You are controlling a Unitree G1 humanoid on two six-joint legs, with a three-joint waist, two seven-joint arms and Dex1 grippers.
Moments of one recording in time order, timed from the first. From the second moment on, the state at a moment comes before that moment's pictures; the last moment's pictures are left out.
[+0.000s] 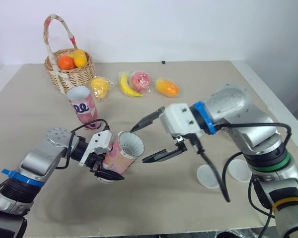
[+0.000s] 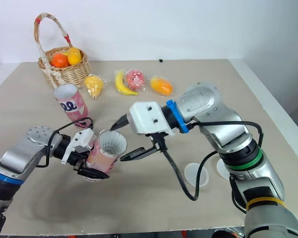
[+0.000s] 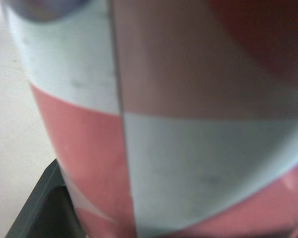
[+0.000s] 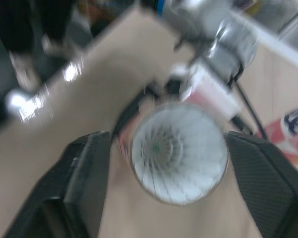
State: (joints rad) left arm -0.46 0.79 -0.24 -0.14 -0.37 0.48 -1.45; right arm -0.94 -0.66 0.29 -0.34 0.49 0.51 1.38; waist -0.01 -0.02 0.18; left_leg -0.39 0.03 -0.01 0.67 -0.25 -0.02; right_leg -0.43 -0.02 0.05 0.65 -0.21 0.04
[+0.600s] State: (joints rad) left arm -0.61 0.76 -0.30 -0.01 -0.34 0.46 -1.53; right arm -0.96 -0.59 0.30 -0.14 0.46 0.59 1.32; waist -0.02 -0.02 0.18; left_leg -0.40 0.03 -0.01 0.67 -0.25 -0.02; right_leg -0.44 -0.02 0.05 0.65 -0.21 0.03
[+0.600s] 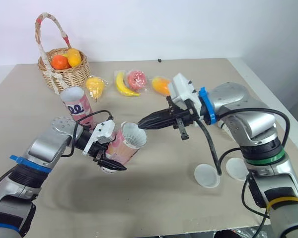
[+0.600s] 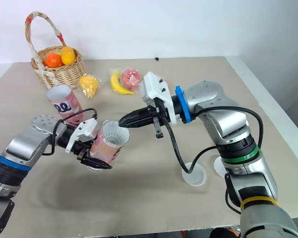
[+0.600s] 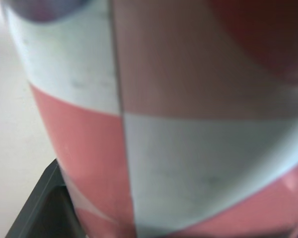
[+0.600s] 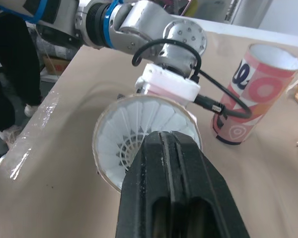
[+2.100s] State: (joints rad) left arm -0.59 0.63 -0.30 0.02 -0.35 0.42 -1.48; right arm -1.13 -0.80 0.38 0.04 0.45 0.51 1.56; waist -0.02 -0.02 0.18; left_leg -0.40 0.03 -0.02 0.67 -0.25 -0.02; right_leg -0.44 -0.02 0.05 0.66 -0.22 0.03
